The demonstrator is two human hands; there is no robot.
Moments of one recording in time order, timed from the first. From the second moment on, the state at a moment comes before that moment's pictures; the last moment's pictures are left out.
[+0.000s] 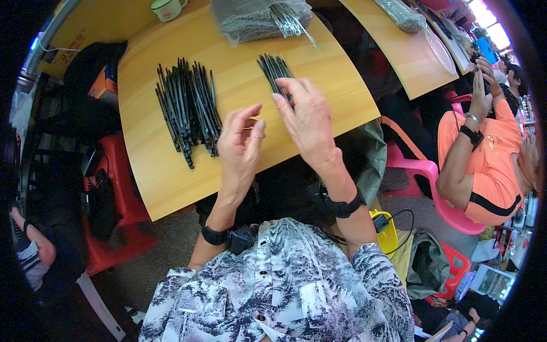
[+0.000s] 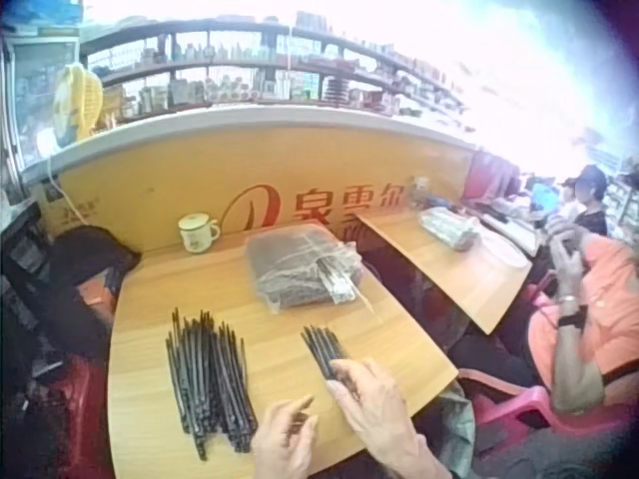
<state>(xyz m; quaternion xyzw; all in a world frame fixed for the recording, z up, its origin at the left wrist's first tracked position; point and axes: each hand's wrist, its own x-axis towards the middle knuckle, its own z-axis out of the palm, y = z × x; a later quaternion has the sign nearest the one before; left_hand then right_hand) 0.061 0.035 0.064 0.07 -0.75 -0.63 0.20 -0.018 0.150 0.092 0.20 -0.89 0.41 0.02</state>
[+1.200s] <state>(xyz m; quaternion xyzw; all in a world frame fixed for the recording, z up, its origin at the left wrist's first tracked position) 0.107 -0.001 0.071 0.13 -0.52 -0.84 0.05 0.042 0.114 0.115 0.13 -0.68 0.66 -0.28</state>
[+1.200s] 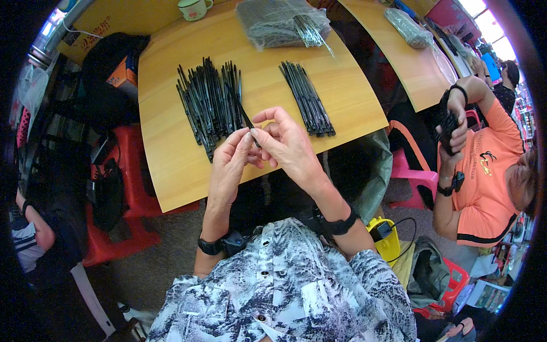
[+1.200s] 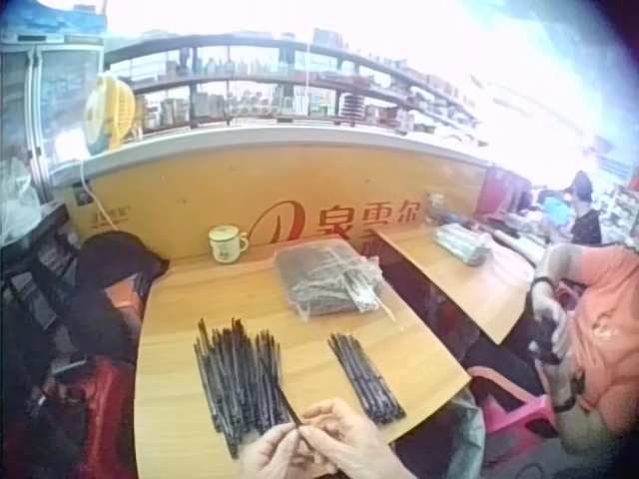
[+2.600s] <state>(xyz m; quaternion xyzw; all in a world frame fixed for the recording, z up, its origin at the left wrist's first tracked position) 0.039 0.035 0.042 0.05 -0.28 -0.95 -0.12 -0.120 0.191 0.112 0.13 -0.90 0.41 0.08</state>
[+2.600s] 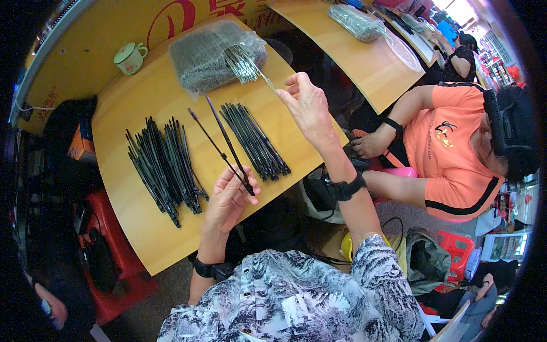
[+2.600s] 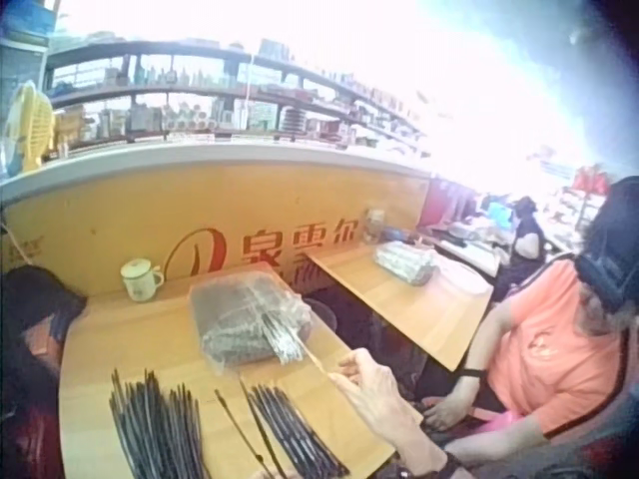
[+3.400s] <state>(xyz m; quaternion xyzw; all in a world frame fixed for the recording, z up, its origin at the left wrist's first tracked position) 0.039 0.038 0.045 0.01 -0.25 -0.96 -0.13 -0.116 0.193 0.144 0.13 -0.92 0.38 -0.01</state>
